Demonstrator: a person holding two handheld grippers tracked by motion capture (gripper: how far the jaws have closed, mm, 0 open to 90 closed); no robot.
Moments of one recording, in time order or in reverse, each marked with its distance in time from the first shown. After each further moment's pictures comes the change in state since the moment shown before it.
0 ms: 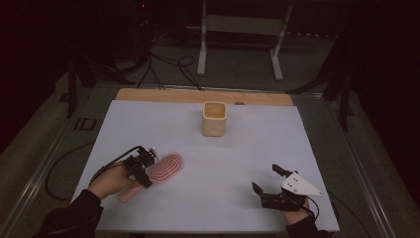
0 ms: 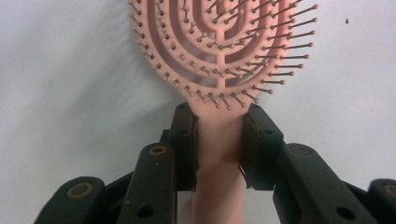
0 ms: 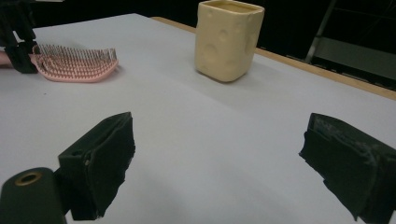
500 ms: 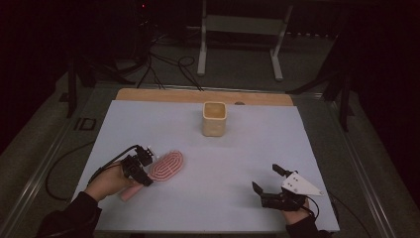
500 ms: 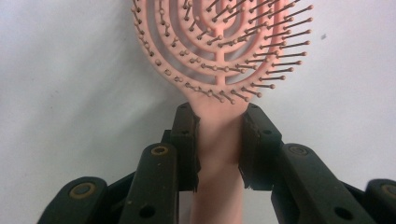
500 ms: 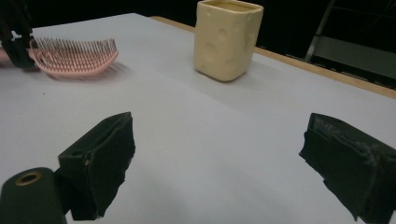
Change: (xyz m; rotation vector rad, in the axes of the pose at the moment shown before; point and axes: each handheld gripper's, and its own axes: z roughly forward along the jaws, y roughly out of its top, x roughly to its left) left arm 0.000 -0.006 -0.010 -0.098 -0.022 0.021; right arm 0.000 0.000 0.000 0.002 -0.001 0.004
